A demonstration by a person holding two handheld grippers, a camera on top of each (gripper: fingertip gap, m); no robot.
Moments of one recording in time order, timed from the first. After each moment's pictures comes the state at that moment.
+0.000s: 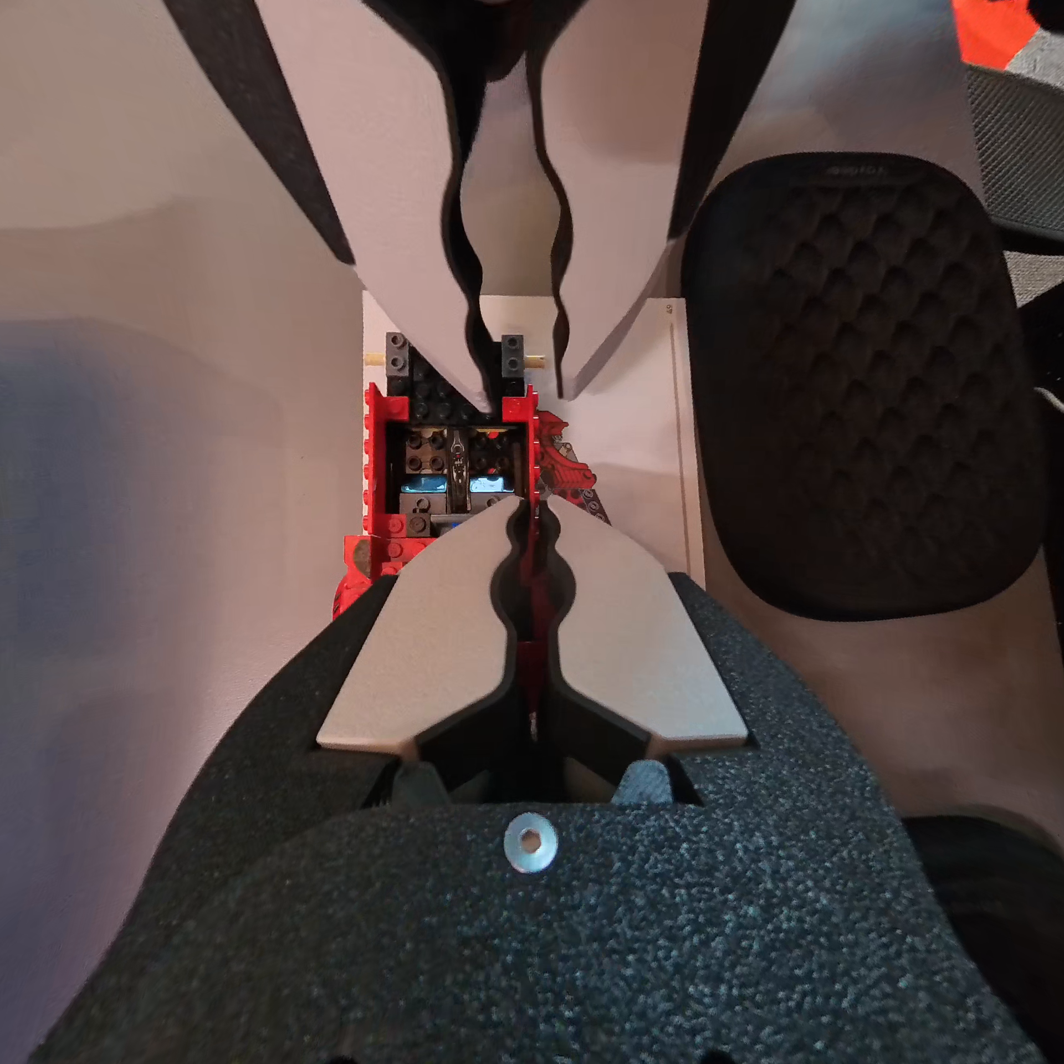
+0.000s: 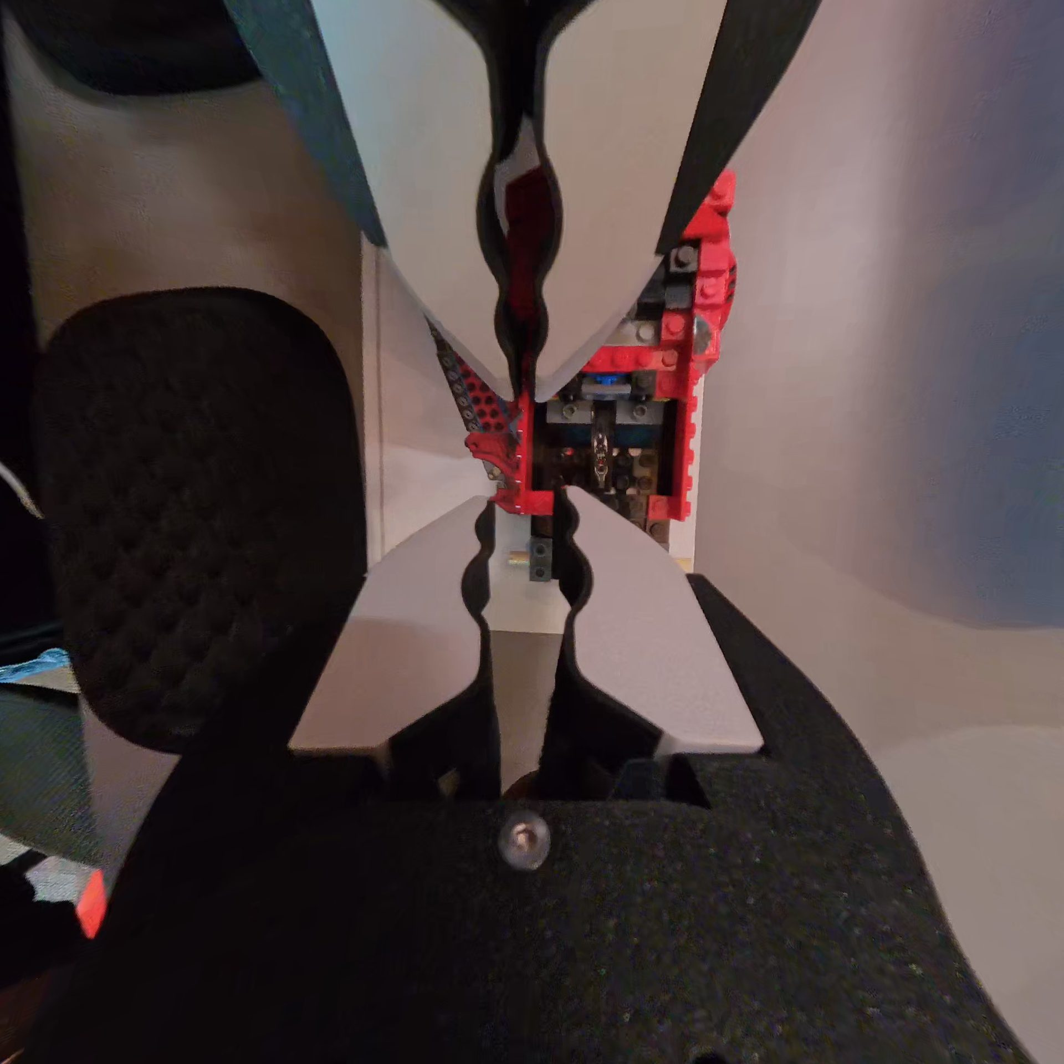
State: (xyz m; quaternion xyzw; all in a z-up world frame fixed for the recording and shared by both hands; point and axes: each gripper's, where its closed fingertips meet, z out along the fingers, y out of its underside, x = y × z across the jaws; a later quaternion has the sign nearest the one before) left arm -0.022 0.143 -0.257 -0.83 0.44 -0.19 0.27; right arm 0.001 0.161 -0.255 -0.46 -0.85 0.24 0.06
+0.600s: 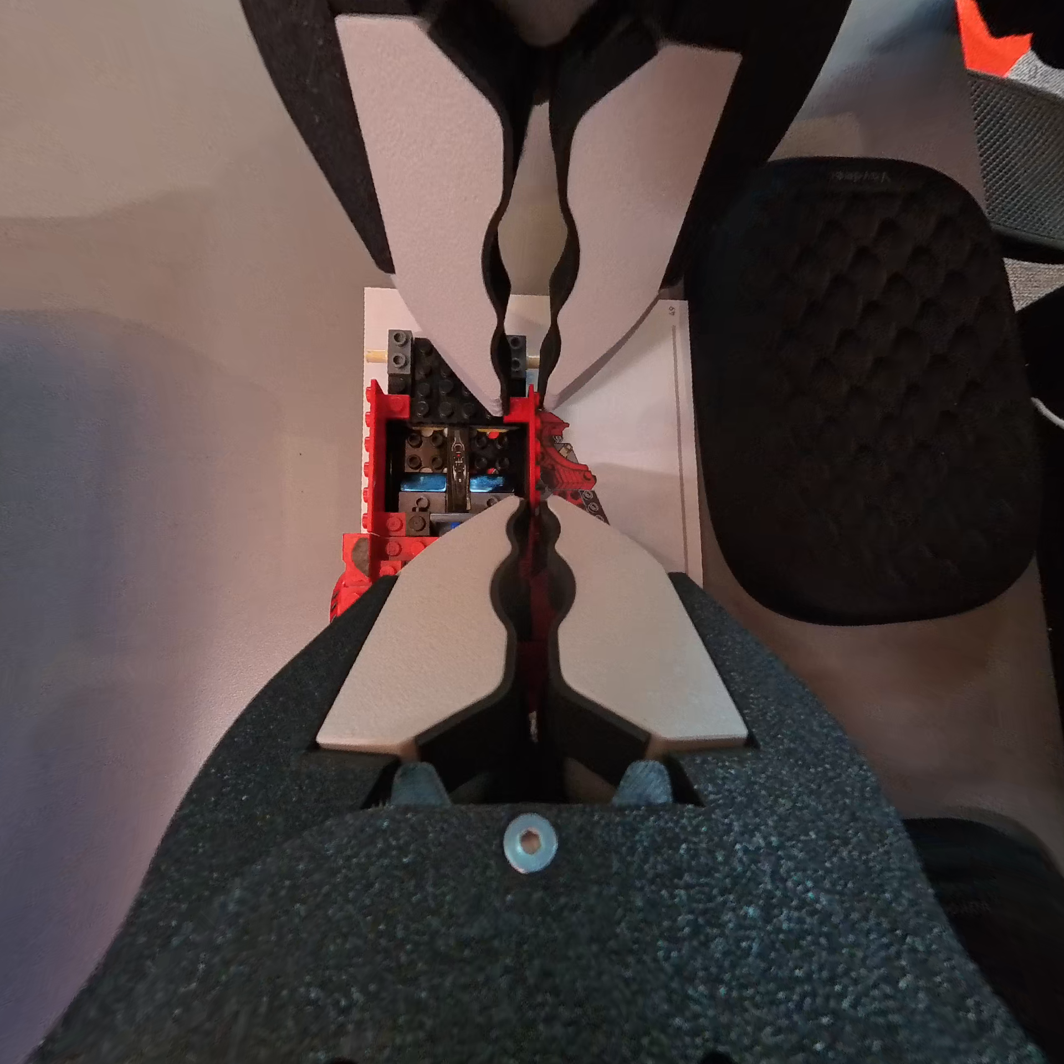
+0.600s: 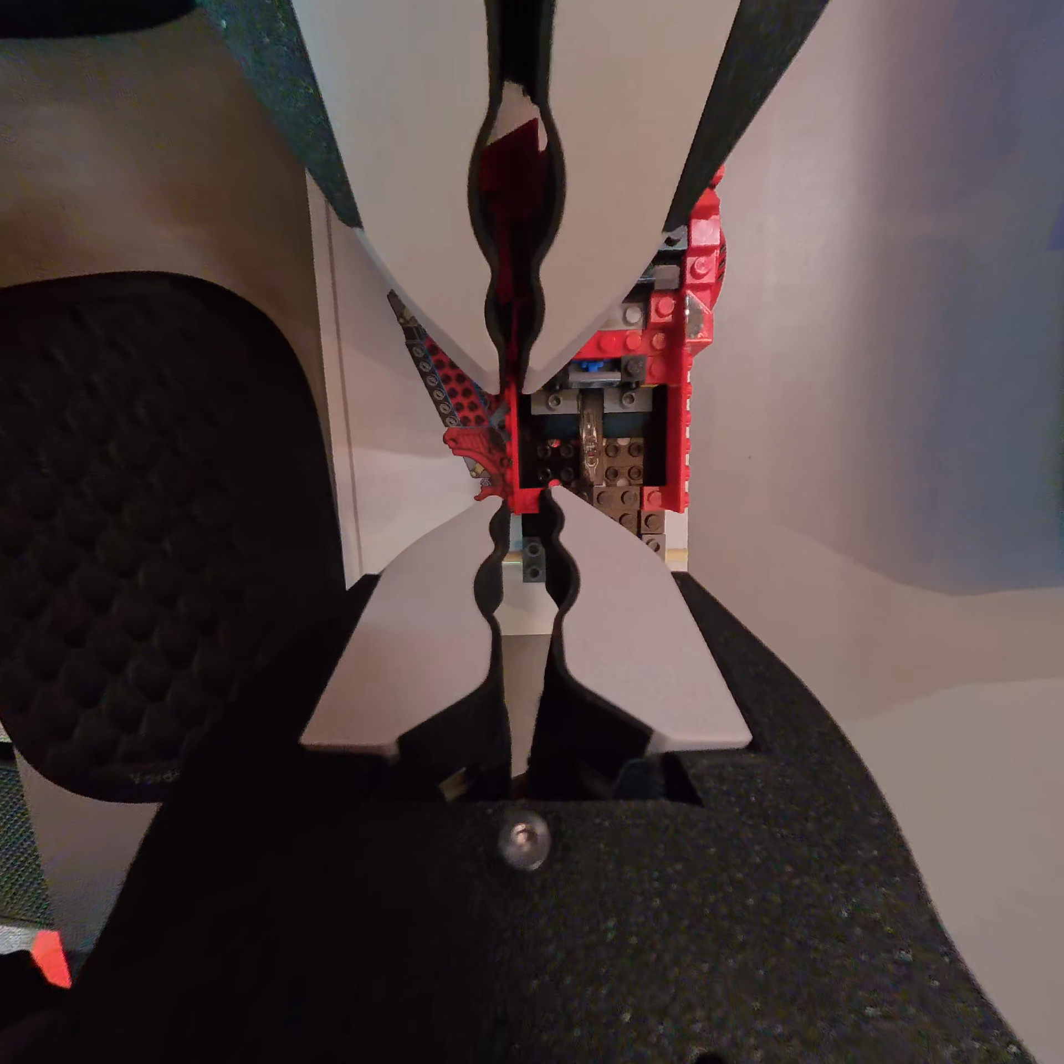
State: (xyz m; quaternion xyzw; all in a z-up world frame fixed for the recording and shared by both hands) left arm -0.021 0.144 -0.258 -0.84 0.44 -0.20 0.27; right arm 0.001 0.164 -0.263 -0.47 -0.85 0.20 0.10
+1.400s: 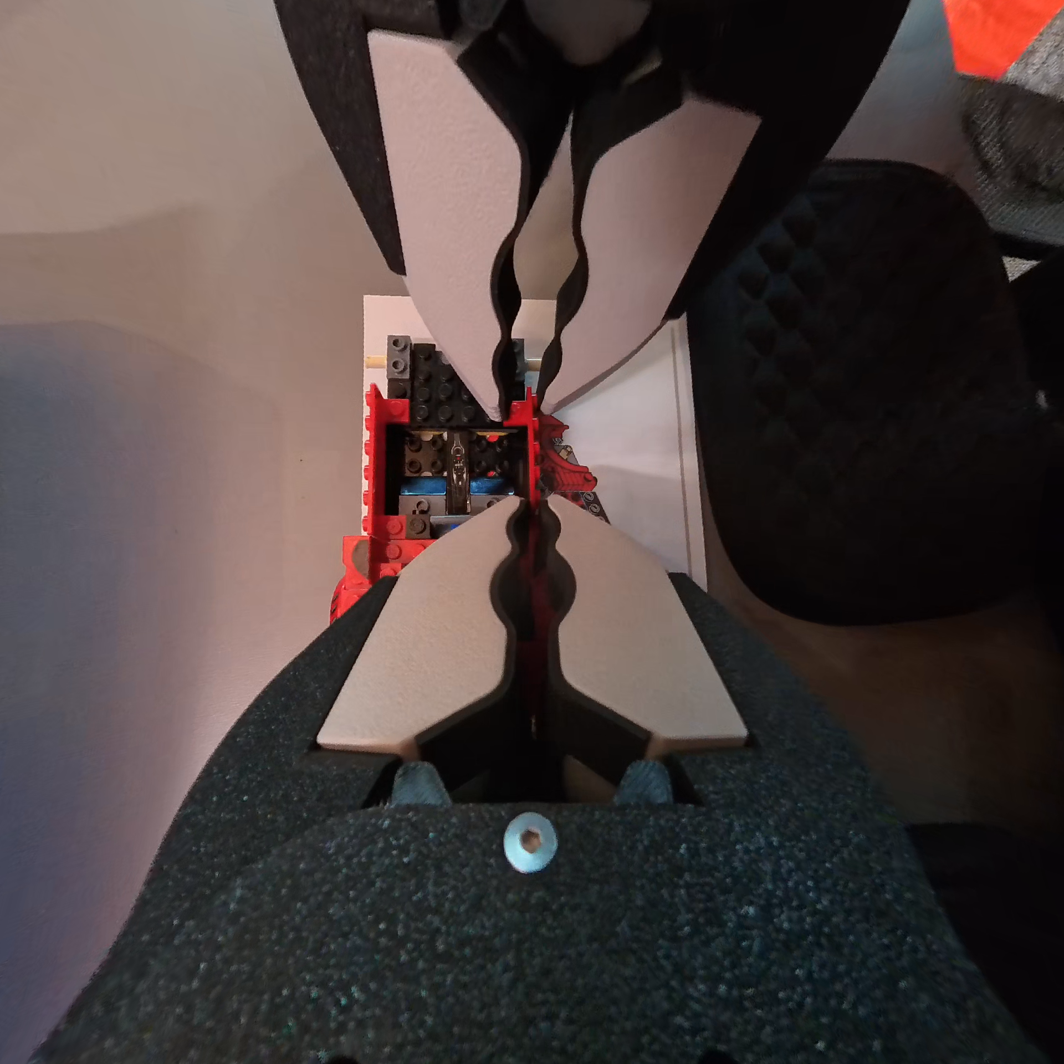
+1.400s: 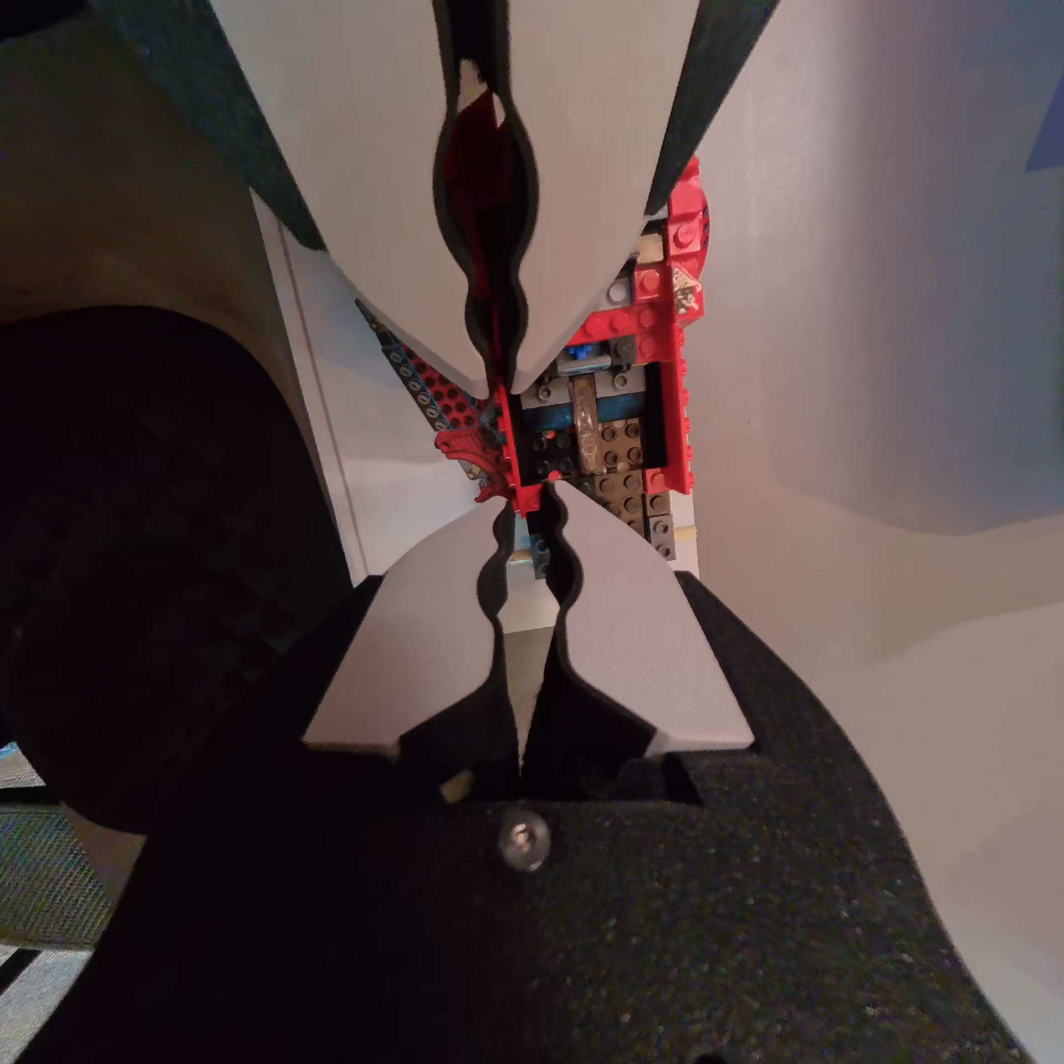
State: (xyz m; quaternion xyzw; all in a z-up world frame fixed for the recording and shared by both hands) left arm -0.021 0.144 -0.258 -0.83 0.44 -0.20 0.28; right arm 0.002 0.163 -0.266 -0.53 -0.83 0.15 0.10
